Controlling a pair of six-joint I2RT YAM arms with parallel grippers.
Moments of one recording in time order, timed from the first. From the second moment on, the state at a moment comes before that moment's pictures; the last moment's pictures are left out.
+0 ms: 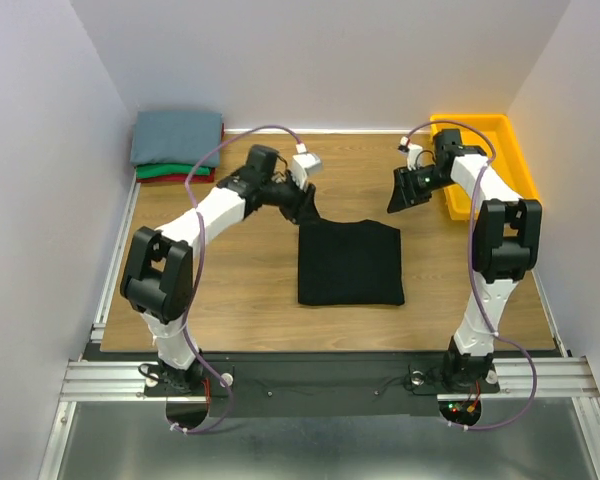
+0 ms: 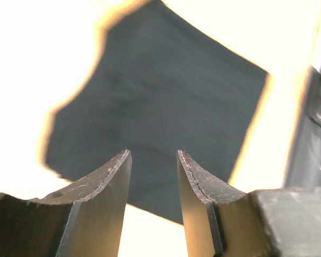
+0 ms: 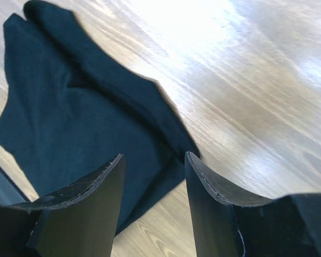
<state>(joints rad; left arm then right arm) -0.52 1.74 1.30 -0.30 0.74 0.14 0.01 2.03 1.68 -0.89 -0.67 -0.33</state>
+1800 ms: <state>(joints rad) -0.38 2.03 1.44 -0.35 0.71 0.11 0.01 2.12 1.60 -0.91 -0.76 -0.37</state>
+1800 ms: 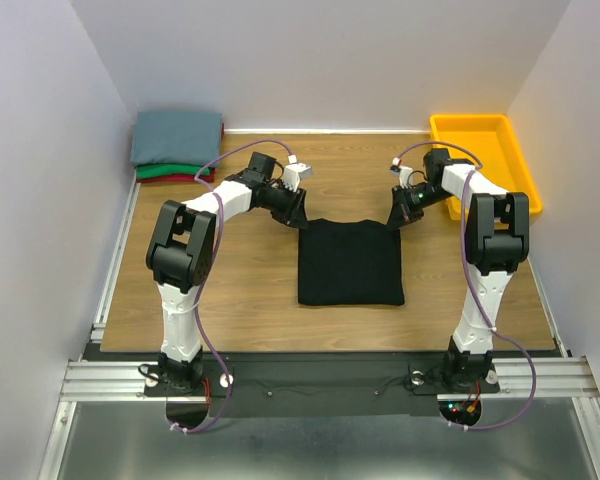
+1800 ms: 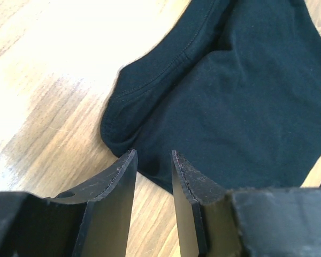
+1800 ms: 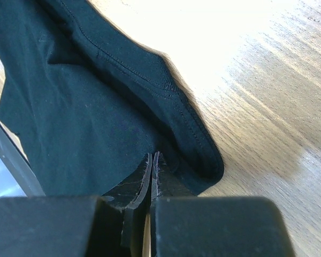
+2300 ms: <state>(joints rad) -0.38 2.03 1.42 -0.34 0.68 0.05 0.01 2.12 1.60 -0.91 -0.77 -0.37</state>
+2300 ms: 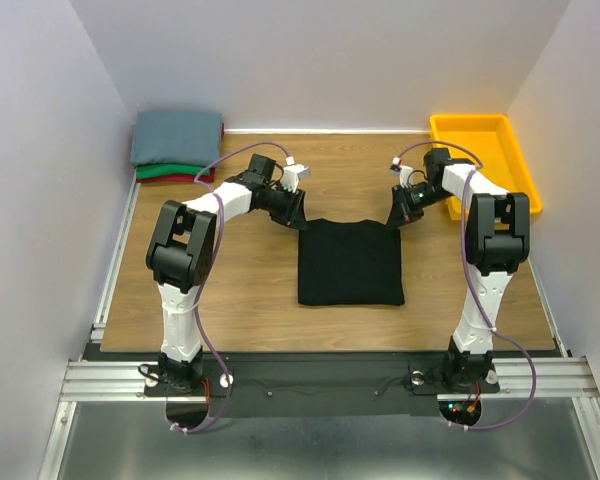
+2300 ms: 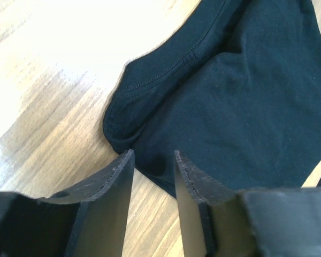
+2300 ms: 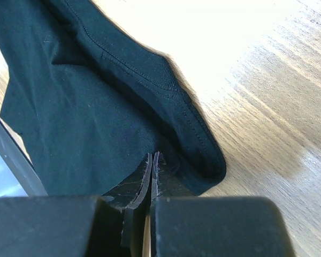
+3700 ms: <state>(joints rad) -0.35 2.11 1.50 -0.31 0.73 -0.01 -0.07 2.06 1.53 -0.89 -0.77 -0.40</state>
